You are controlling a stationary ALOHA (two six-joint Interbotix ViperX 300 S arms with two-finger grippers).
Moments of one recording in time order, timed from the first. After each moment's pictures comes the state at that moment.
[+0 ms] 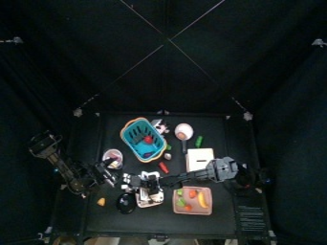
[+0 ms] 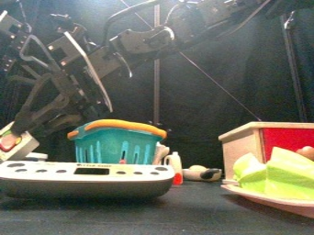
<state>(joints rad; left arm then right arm) -0.84 -0.45 1.16 1.37 1.54 -2.33 0.11 0.58 -0.12 -0.29 0.17 0.40</state>
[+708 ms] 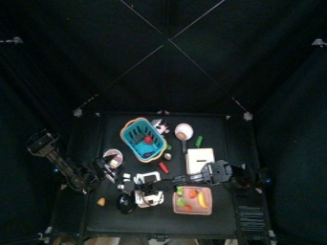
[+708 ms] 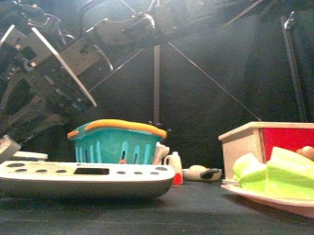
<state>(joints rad) -0.82 -0.46 1.17 1.37 1.51 -2.33 0.16 0.64 -0.27 -0.33 0.29 0.40</state>
